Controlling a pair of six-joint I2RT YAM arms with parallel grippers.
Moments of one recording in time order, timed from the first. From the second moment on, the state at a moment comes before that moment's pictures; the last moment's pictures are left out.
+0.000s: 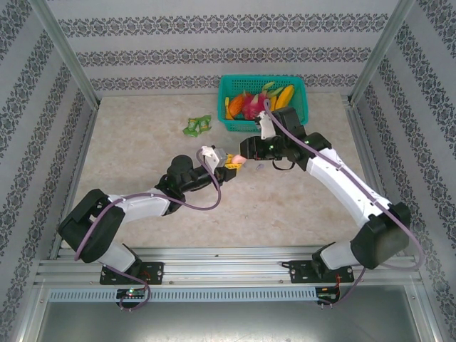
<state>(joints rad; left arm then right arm) -0.64 1.52 0.66 0.82 0.41 -0.04 0.46 1.40 1.28 -0.66 -0.40 0.44</state>
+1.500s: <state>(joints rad) -0.16 1.76 0.89 -0.10 0.43 -0.66 0.71 2.00 1.54 -0.68 0.13 0.75</state>
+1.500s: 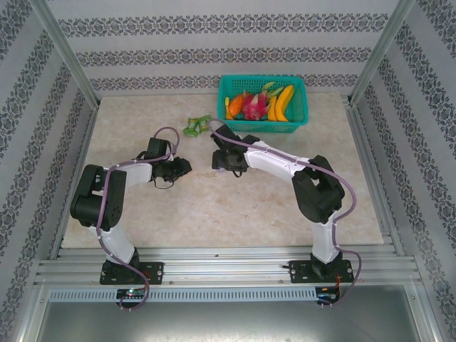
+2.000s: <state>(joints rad) -0.15 1.71 0.92 -0.17 0.39 -0.64 0.74 2.20 1.84 -0.84 0.25 0.87</state>
